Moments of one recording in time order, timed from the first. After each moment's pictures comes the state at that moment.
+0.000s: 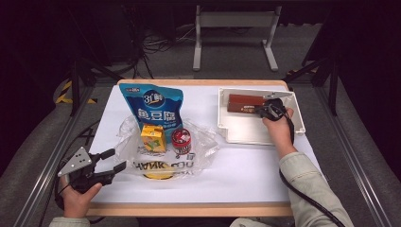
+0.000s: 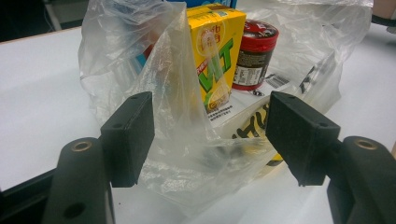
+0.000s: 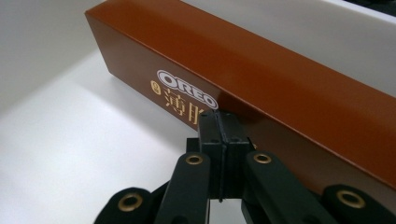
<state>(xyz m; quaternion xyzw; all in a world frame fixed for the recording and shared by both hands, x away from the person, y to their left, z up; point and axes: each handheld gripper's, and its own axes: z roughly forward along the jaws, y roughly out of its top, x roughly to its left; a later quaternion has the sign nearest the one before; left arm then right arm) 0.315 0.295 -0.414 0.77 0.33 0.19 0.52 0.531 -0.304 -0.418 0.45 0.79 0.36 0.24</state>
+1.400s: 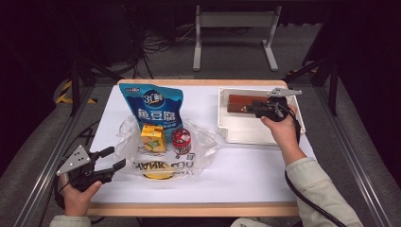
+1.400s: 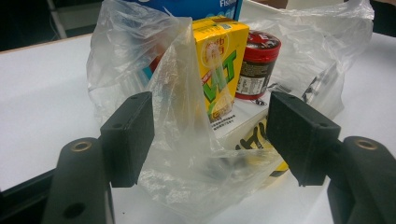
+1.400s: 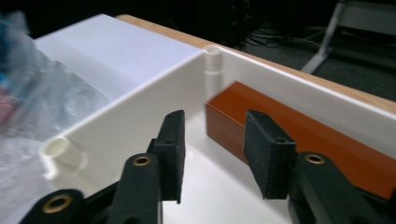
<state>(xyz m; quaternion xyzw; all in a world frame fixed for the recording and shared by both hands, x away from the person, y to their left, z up) 0.317 0.295 -0.410 0.76 0.33 0.20 0.53 0.491 -0.284 -0.364 0.38 0.77 0.48 0.20</state>
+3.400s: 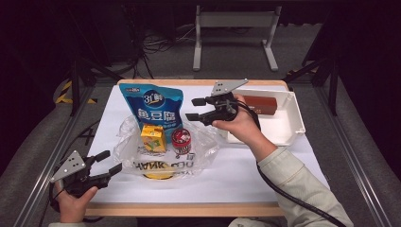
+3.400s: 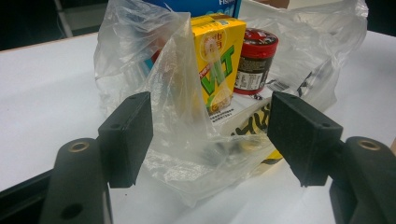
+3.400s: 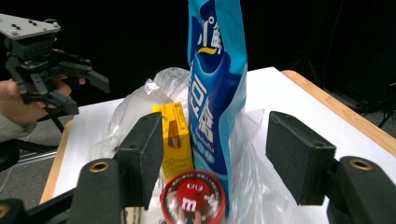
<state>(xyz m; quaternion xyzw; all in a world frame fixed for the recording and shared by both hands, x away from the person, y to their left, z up) 0.301 0.301 -0.411 0.75 0.34 0.20 0.53 0.465 -0.121 -0.307 0.15 0.82 0.55 0.07</state>
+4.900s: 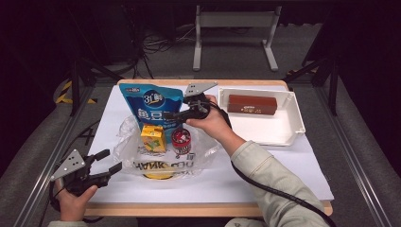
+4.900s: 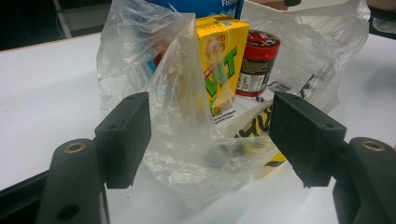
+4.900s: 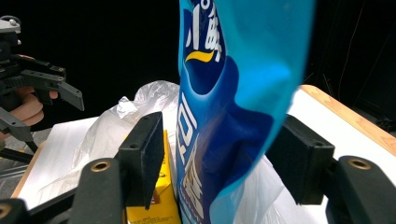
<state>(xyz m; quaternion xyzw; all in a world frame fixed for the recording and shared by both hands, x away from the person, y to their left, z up) 0.306 0.303 -0.412 0.75 0.34 0.20 0.53 0.501 -0.054 -0.346 0.13 0.81 0.58 0.06</state>
